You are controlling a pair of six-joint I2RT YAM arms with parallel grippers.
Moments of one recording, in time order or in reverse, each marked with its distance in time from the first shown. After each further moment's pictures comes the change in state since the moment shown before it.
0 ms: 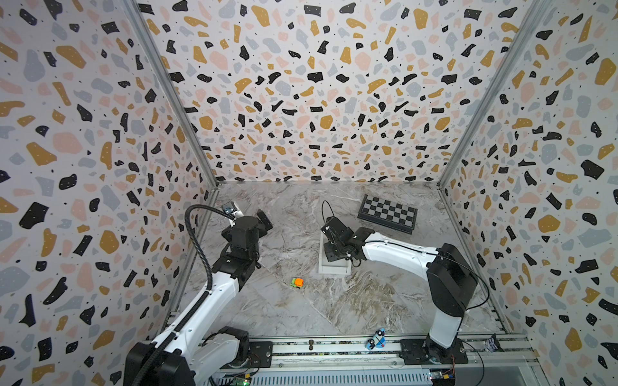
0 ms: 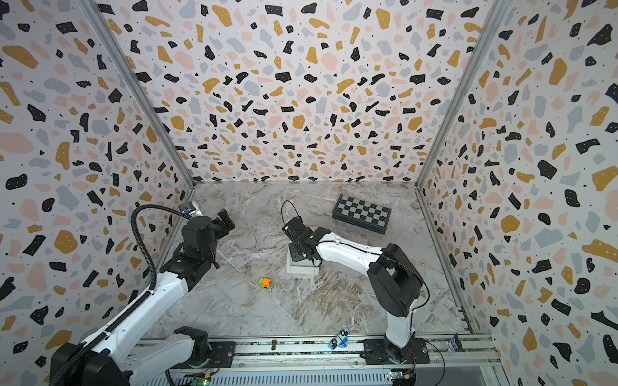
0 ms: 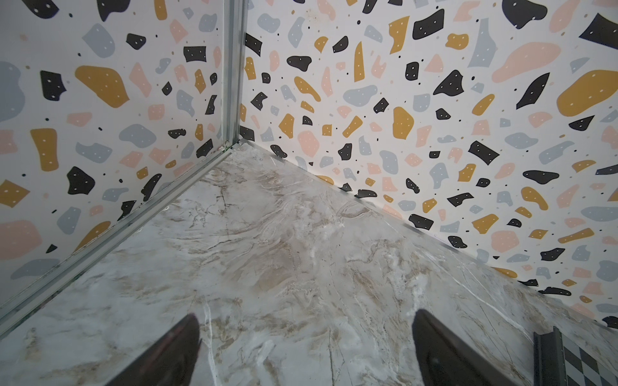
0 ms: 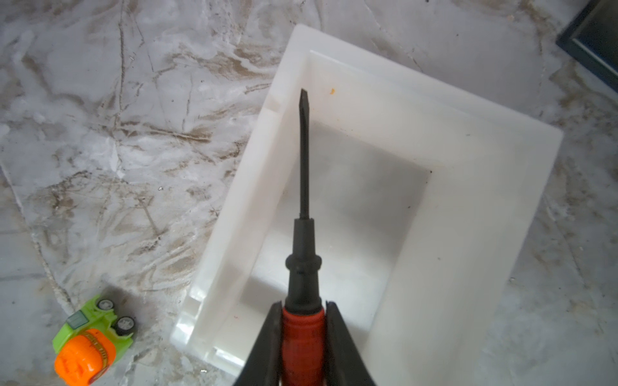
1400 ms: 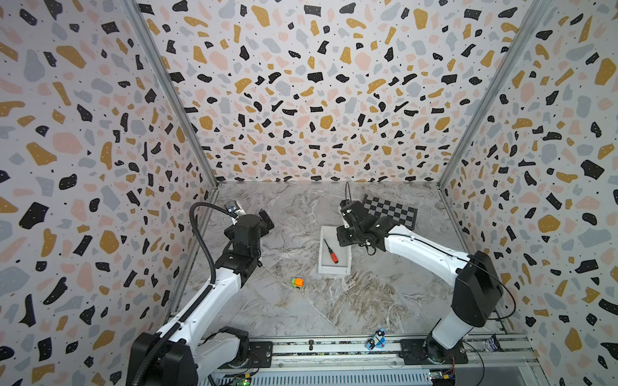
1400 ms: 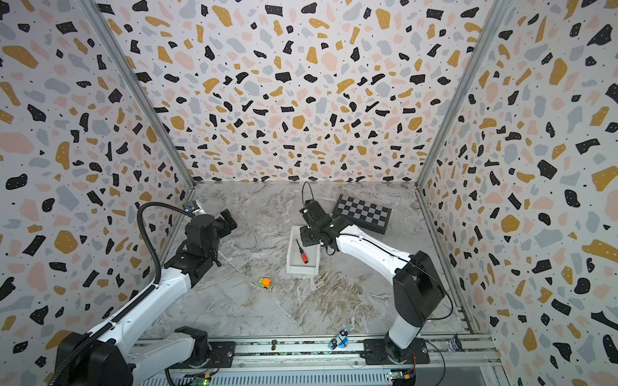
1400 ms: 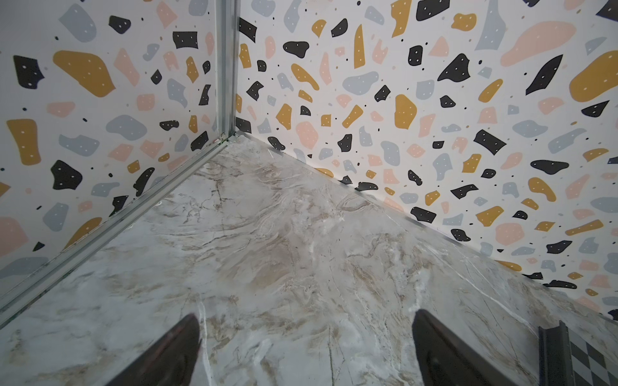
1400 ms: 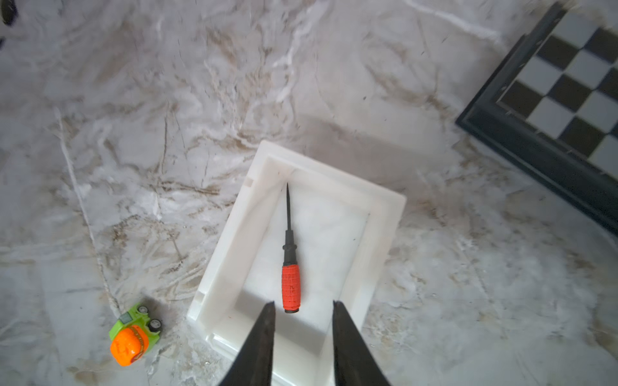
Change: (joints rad) left arm 0.005 0.064 0.021 0.019 0.020 0.009; right arm -0.162 -0.207 0.000 0.003 -0.073 -0.099
